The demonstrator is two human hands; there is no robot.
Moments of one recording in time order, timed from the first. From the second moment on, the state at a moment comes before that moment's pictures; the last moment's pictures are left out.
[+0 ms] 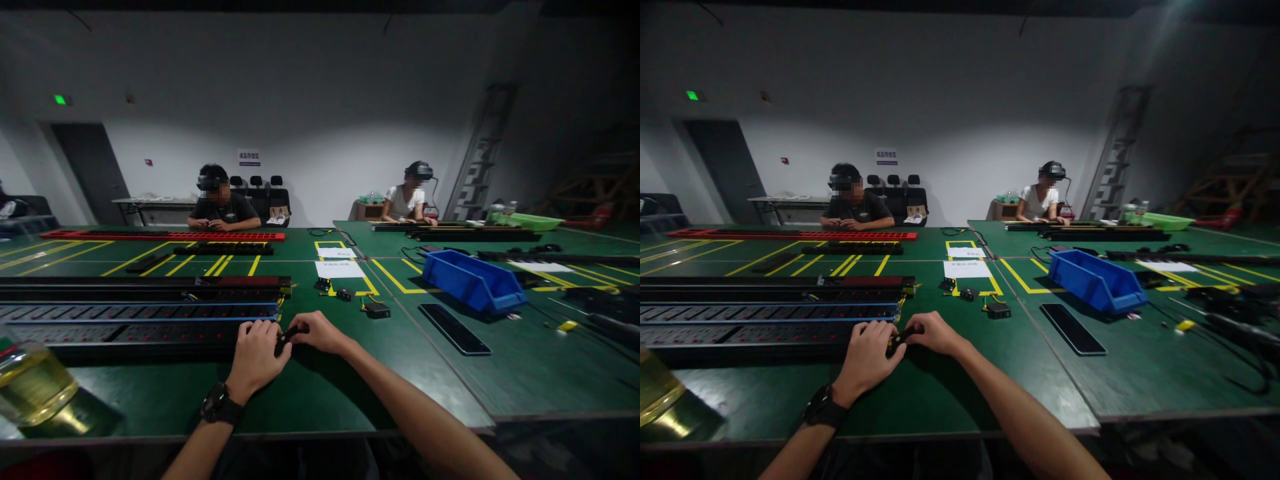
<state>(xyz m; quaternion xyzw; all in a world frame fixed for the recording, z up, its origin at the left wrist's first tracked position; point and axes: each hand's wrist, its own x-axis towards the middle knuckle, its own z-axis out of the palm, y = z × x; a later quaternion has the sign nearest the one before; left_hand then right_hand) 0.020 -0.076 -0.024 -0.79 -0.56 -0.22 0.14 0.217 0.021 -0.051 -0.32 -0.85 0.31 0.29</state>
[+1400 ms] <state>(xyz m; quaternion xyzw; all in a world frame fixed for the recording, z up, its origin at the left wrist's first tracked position) 0.019 -0.070 -0.034 -0.79 -0.55 -0.21 0.18 0.208 0.016 -0.059 -0.36 -0.90 0.10 0.24</state>
